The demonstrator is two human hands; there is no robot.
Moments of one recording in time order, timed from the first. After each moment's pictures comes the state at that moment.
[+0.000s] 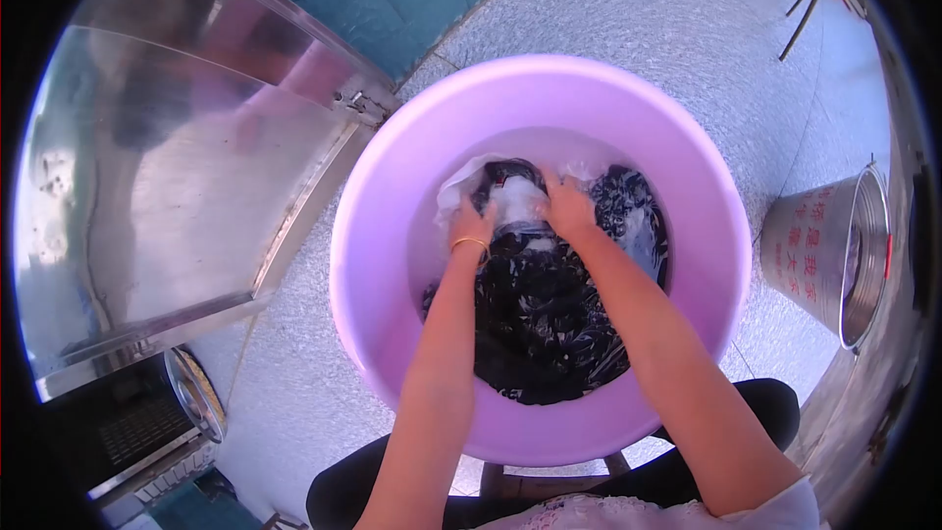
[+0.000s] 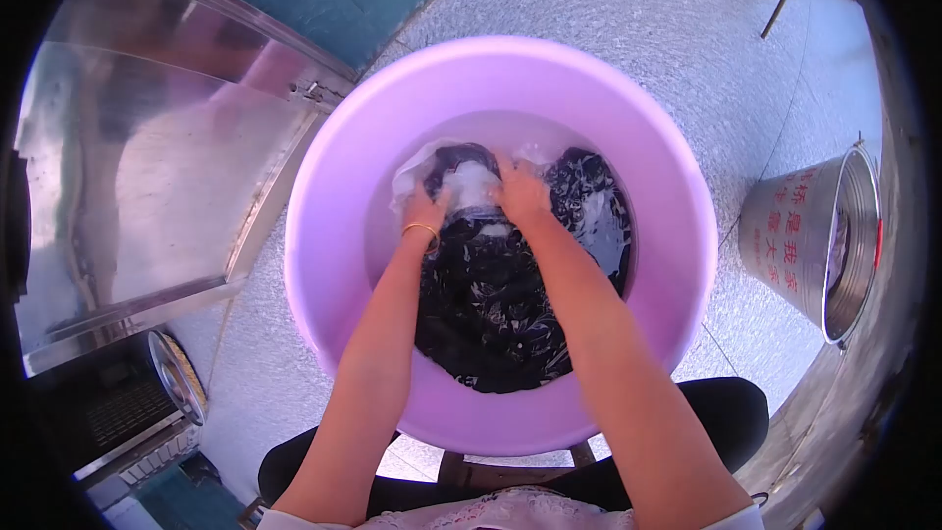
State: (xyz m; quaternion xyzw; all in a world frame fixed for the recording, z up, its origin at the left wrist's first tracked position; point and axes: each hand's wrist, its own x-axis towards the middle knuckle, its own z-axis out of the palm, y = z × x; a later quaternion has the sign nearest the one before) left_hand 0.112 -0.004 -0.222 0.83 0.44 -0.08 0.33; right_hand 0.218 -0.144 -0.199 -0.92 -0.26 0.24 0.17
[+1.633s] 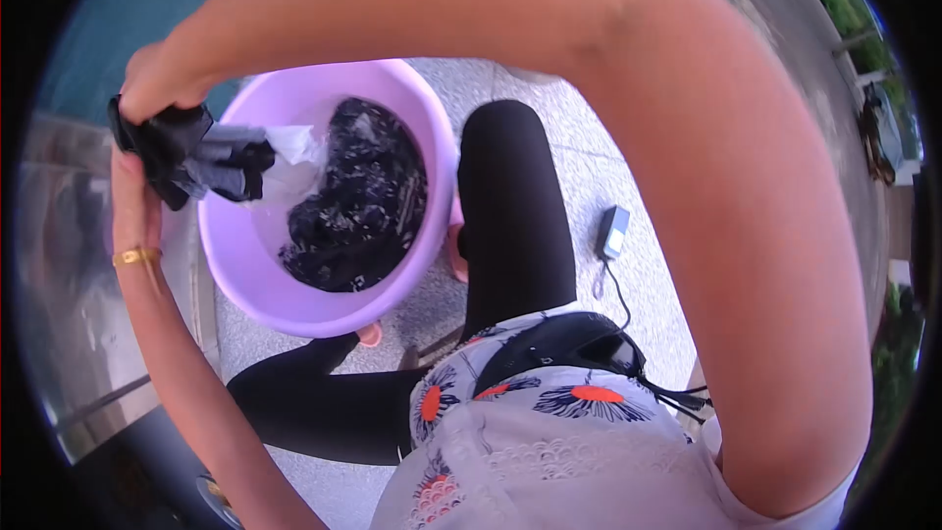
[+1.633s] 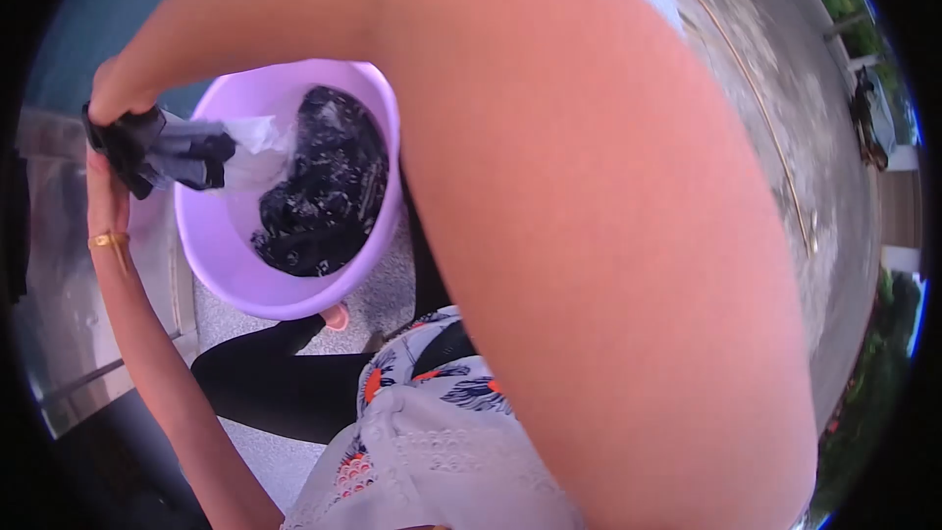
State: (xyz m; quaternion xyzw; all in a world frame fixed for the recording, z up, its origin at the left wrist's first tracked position) left_hand 0.059 -0.084 0.182 0.72 -0.05 0.15 0.68; right_hand 0.189 -0.197 0.206 -0.75 -0.48 0.20 0.41
